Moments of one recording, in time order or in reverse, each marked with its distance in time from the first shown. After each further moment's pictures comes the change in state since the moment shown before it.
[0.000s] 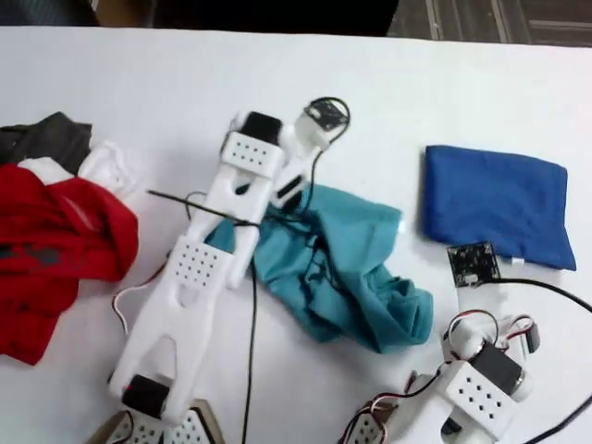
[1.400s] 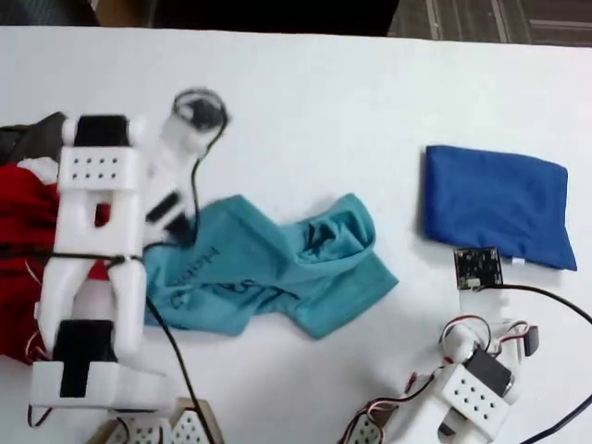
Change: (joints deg) left arm -19.8 -76.5 78.5 -4.2 -13.4; right arm 0.0 0.0 6.9 -11.4 -5.7
